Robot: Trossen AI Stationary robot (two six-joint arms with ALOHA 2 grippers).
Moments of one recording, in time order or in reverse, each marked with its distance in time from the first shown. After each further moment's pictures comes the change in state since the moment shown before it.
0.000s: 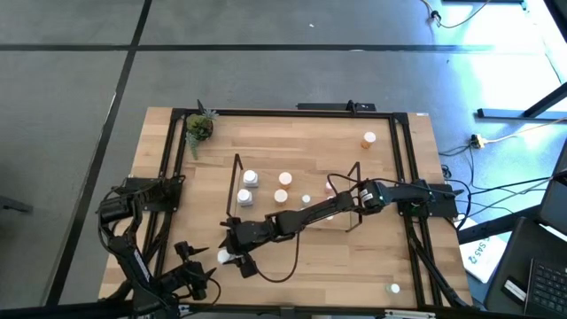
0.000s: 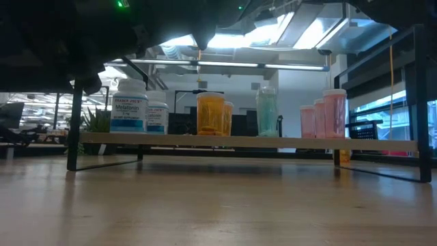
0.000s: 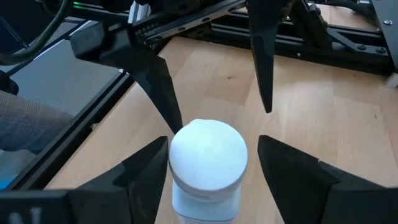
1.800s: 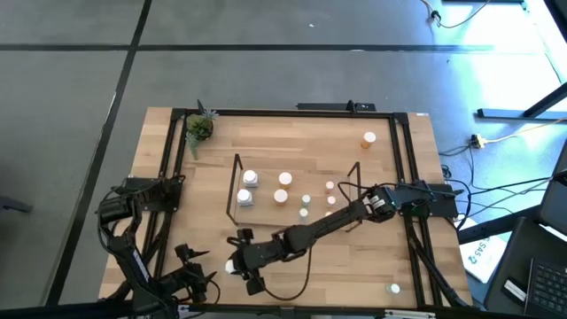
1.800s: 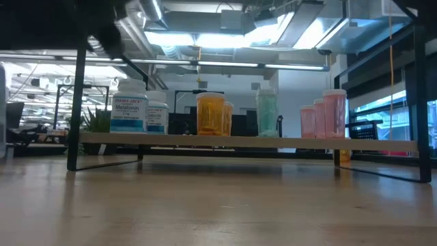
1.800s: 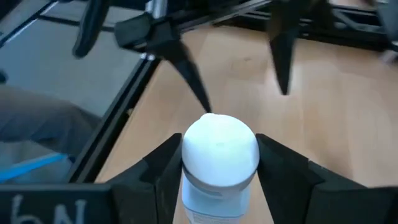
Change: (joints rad) left arm -0.006 0.000 0.000 0.064 0.000 -0.009; right arm 0.117 -0.081 0.012 -0.205 0.219 0.100
